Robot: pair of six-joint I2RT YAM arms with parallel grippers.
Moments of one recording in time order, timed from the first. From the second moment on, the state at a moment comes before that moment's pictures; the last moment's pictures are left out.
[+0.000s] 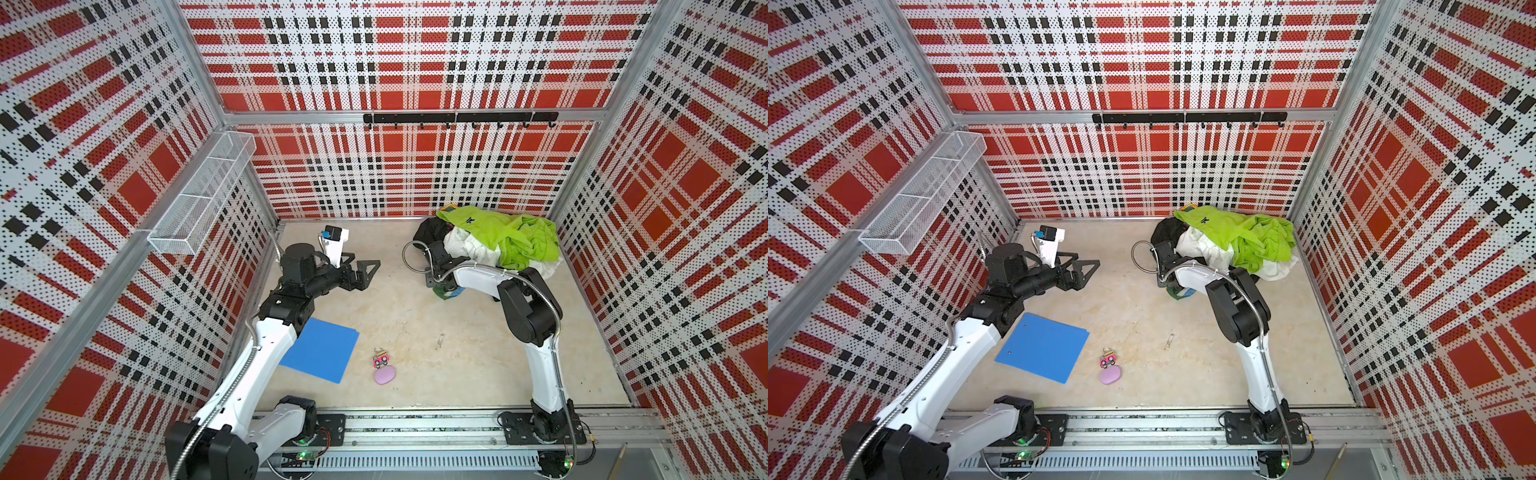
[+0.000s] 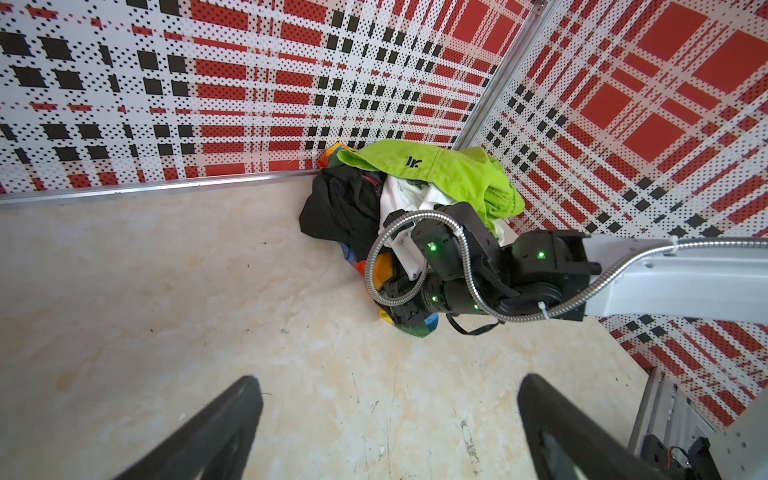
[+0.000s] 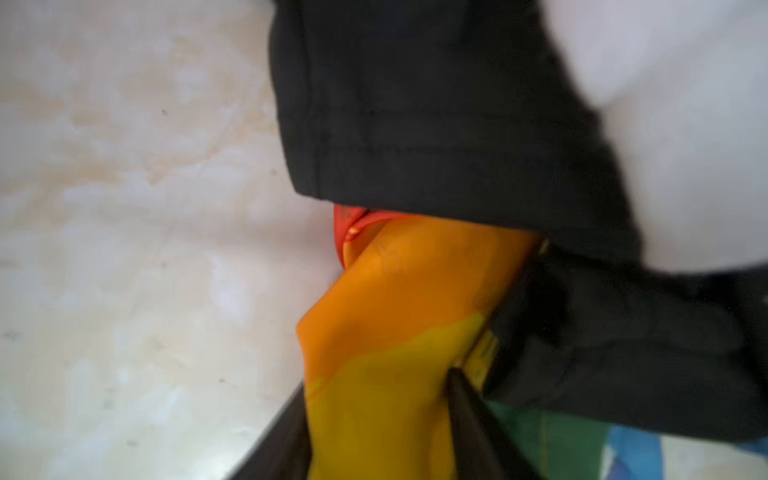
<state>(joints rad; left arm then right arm) -0.19 1.08 0.93 -0.19 0.54 -0.18 0.57 2.17 1.52 -0.40 0.31 0.39</state>
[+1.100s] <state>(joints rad) -0.22 1.08 0.93 -0.19 0.46 -0.19 0.60 1.79 1.38 -0.40 0.20 0.37</state>
